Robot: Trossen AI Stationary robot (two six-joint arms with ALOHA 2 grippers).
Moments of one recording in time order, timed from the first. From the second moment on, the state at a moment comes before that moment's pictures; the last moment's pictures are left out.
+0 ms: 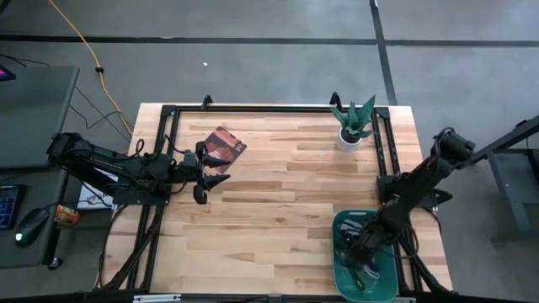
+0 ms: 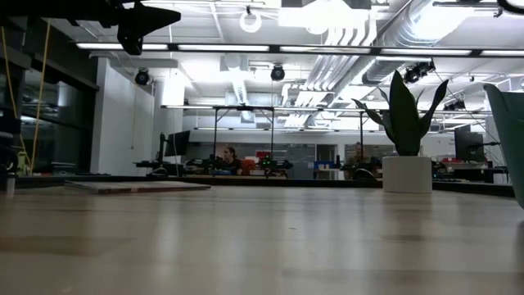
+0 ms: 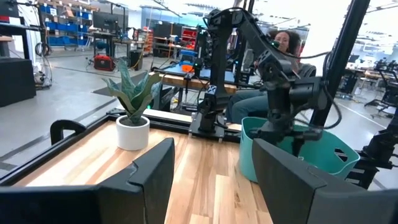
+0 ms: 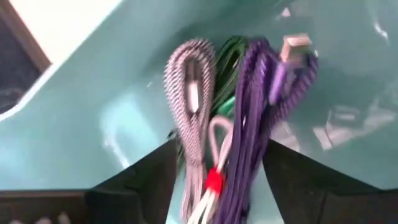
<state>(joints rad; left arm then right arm) -0.10 0.73 0.34 0.42 -0.33 -0.12 0.83 1.41 0.74 -0.50 -0.06 1.42</state>
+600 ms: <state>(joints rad) -0.10 0.73 0.34 0.42 -0.32 -0.12 0.85 1.17 1.03 -0.92 0.42 1.12</state>
